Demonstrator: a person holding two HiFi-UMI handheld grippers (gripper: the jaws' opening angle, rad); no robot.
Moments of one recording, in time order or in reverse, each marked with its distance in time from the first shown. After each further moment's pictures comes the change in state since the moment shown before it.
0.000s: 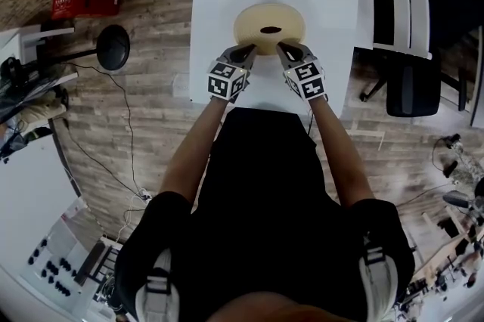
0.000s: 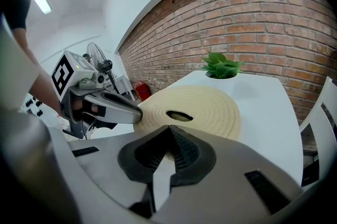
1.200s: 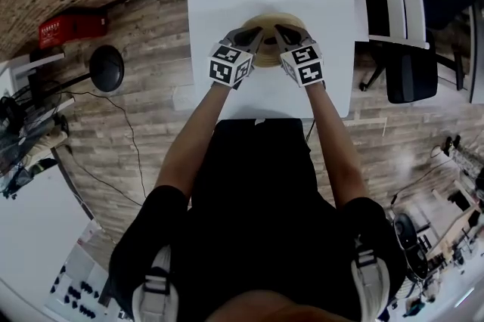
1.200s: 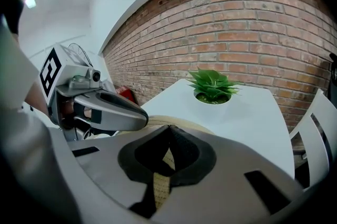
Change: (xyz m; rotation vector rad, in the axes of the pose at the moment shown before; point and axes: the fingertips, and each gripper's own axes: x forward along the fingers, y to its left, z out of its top) left arm 0.033 0.031 0.086 0.091 -0.029 -0.140; right arm 0.041 -0.035 0.077 0.055 -0.036 -0.155
